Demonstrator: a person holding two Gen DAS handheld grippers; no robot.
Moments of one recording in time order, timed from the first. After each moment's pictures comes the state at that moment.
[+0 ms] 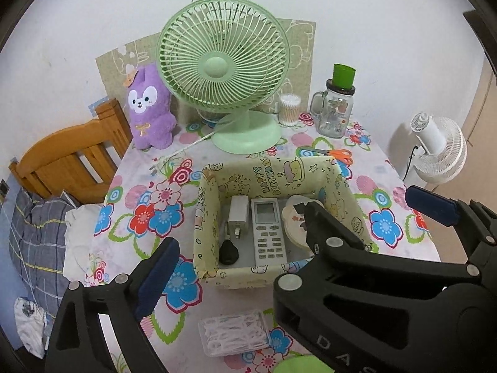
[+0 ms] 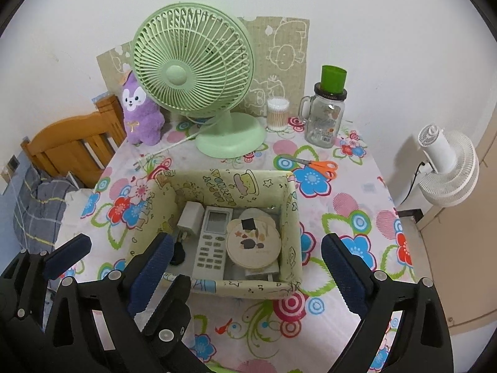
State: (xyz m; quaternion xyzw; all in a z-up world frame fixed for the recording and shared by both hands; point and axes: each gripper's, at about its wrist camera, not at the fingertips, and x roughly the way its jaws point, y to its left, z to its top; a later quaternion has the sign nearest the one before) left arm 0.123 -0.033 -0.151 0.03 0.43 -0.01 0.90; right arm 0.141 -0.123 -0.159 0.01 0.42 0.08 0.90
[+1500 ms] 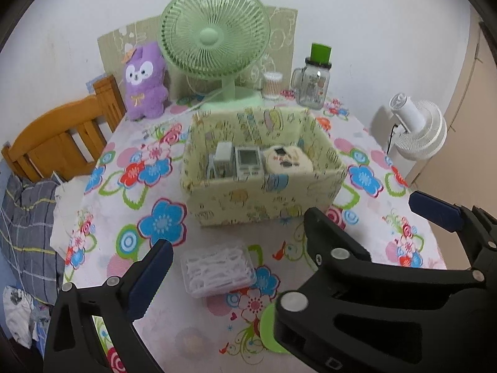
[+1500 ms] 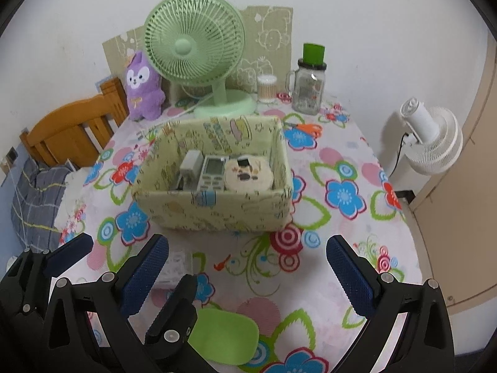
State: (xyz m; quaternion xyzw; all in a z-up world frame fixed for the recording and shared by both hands) left arm 0.045 -0.032 -0.187 0.01 0.45 -0.04 0.89; right arm 0.052 -0.129 -0.194 0.01 0.44 0.06 0.90
